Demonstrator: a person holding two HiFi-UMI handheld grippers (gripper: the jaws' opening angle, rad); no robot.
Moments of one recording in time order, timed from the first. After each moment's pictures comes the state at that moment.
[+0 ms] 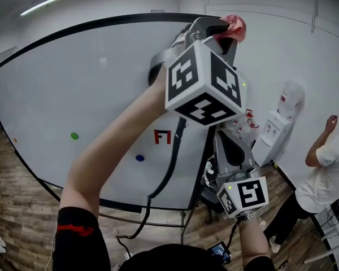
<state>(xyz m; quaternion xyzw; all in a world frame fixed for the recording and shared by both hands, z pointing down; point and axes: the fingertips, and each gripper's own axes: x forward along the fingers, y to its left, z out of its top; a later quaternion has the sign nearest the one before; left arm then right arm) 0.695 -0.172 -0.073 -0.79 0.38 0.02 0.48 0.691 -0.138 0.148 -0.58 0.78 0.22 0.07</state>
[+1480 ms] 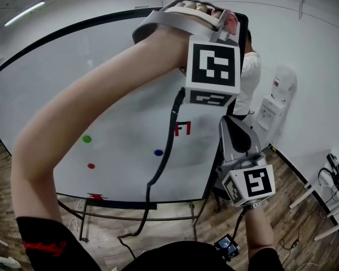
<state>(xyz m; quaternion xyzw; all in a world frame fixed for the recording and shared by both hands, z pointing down) 0.644 -0.196 -0.061 -0.51 0.36 -0.23 0.74 0.628 -0.128 0.129 -0.63 0.74 0.24 0.08</state>
